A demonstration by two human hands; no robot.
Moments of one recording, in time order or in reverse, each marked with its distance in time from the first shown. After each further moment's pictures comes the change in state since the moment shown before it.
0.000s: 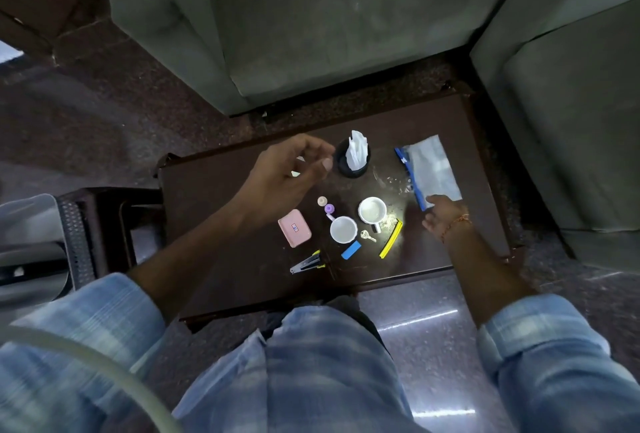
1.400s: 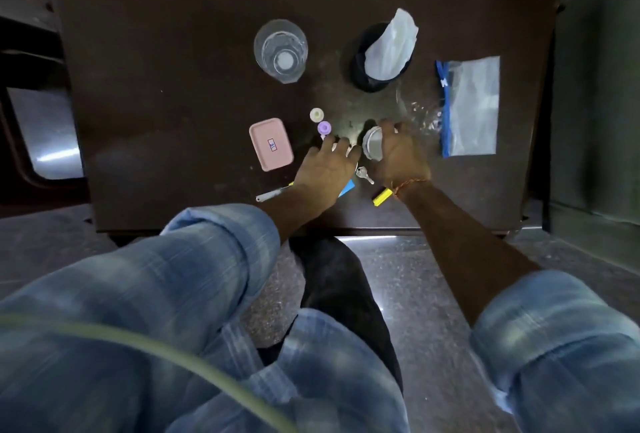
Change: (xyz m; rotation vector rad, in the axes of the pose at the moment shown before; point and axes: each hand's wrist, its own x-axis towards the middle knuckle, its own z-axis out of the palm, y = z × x) left_hand 0.026 -0.221 0.170 1.040 -0.330 -0.061; right_hand 0.015 0.062 0.096 -1.679 -0.117 -0.866
